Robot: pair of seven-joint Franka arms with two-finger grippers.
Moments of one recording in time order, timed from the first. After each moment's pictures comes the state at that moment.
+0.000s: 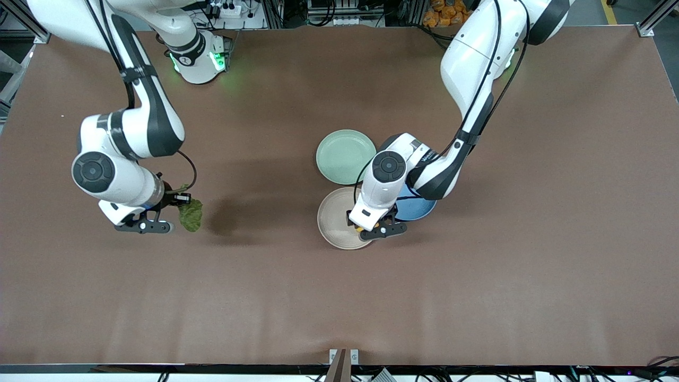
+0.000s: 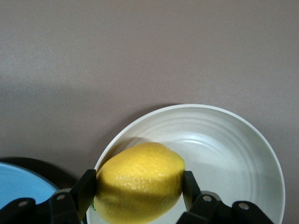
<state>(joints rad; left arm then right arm) -0.55 0.82 -0.13 -1.45 0.13 2.39 -0.92 0.15 0.36 0.00 -1.85 -0.07 2.04 0.23</state>
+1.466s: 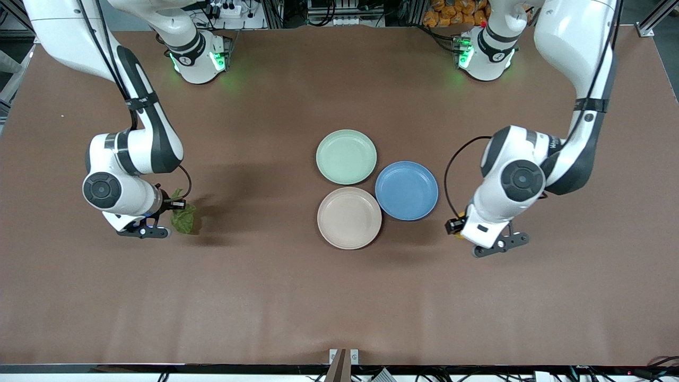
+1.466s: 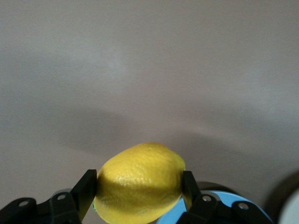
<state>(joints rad) -0.19 0.51 -0.12 -1.64 0.14 2.10 -0.61 0.13 0.43 -0.05 -1.91 -0.10 2.12 0.20</state>
